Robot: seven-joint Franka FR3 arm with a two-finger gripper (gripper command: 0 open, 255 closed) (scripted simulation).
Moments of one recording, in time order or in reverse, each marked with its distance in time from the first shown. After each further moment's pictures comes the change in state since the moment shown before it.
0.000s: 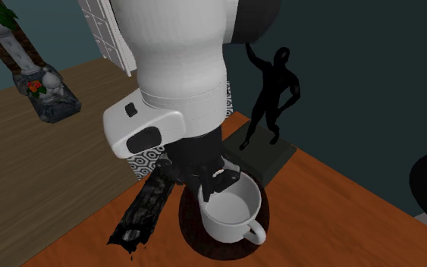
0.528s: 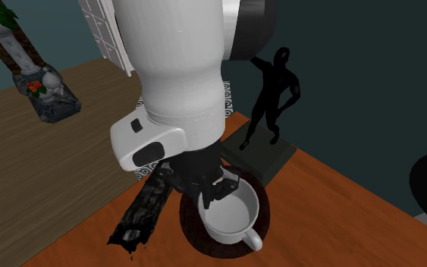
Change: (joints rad) arm 0.000 0.015 -0.001 -0.040 -0.004 0.073 0.003
